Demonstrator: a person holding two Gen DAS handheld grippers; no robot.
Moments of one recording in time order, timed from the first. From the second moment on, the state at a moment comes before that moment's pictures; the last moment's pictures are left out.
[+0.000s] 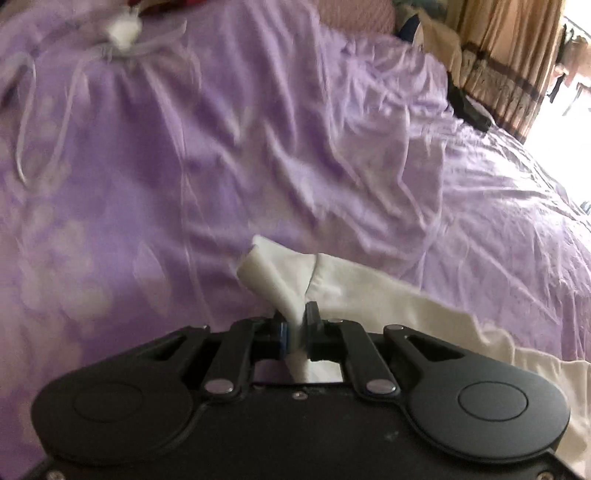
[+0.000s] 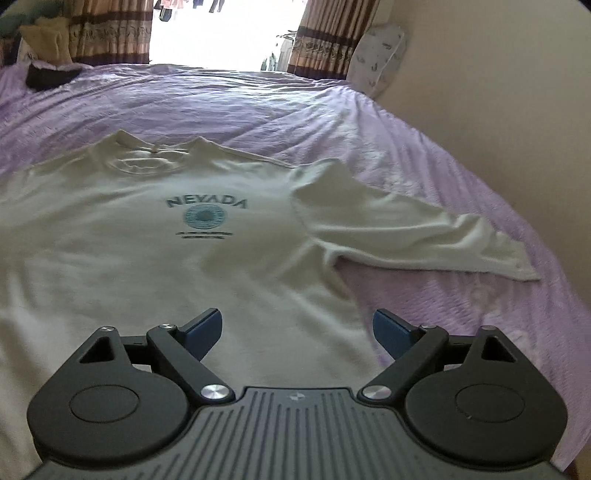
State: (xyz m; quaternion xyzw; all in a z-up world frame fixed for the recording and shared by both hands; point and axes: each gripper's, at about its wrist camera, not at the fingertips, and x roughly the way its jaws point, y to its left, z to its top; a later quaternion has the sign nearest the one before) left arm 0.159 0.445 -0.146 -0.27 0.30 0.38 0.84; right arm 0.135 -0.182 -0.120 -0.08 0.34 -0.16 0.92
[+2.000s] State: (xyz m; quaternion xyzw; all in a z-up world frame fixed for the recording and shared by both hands) left arm 0.202 0.027 -0.151 0.02 0.45 0.08 0.89; right arm 0.155 -0.726 -0.190 0.54 0.18 -0.21 0.79
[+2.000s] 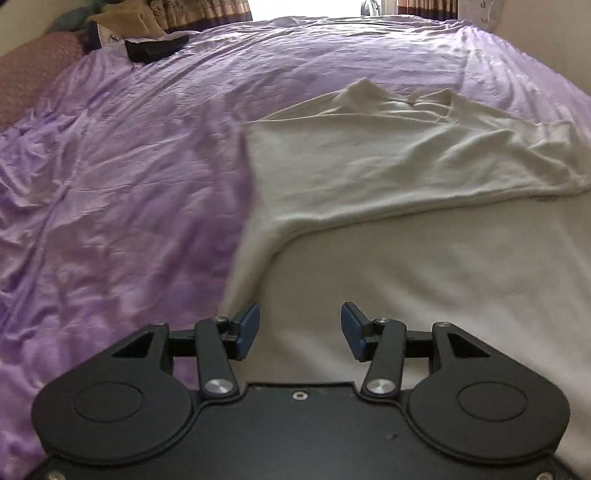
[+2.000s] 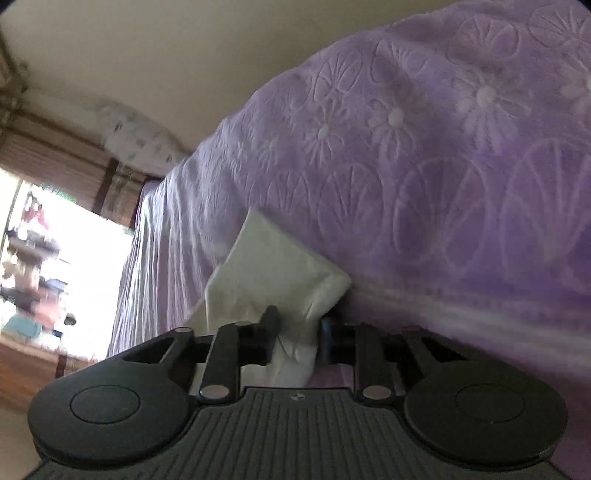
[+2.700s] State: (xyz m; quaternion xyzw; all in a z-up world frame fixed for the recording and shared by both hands) left arm 0.194 0.191 -0.128 0.01 0.40 0.16 0.90; right arm 0.203 -0.557 -0.085 0.40 0.16 -0.17 0.89
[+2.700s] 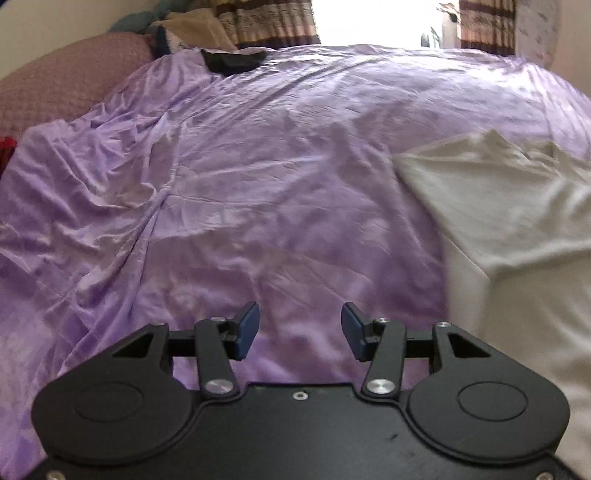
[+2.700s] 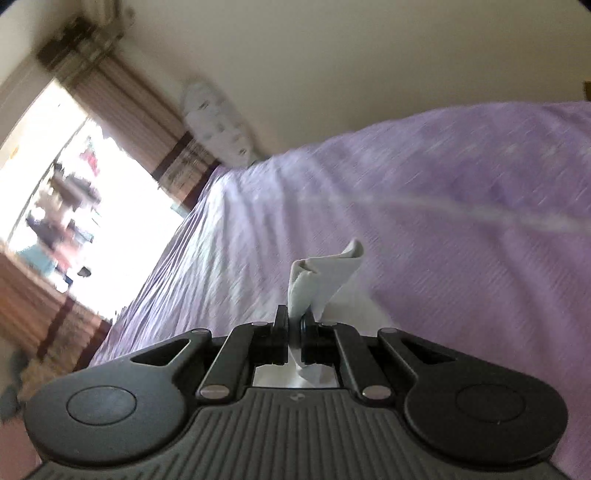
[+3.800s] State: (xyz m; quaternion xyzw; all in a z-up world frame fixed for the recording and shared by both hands) left arm 0.212 0.288 -0.149 -0.11 0.37 0.10 0.92; right arm 0.292 -0.052 -0.114 0.26 0.39 0.23 0.85
